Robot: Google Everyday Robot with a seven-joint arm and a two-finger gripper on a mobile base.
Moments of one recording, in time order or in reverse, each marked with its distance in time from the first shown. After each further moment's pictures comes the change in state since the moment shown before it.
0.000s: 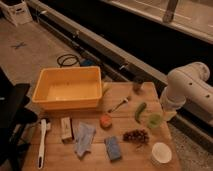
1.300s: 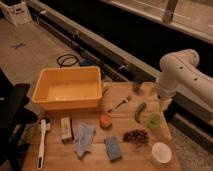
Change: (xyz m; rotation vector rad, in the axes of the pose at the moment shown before) arm -0.044 -0.052 -0.003 -0.070 -0.082 -0.459
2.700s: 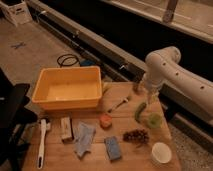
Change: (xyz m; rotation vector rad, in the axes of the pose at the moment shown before) arm -0.010 -0.058 0.024 0.061 0.042 -0.036
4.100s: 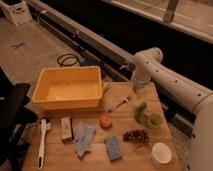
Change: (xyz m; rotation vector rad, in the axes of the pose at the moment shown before) arm 0.005 -0.059 0.057 0.001 -0.010 0.082
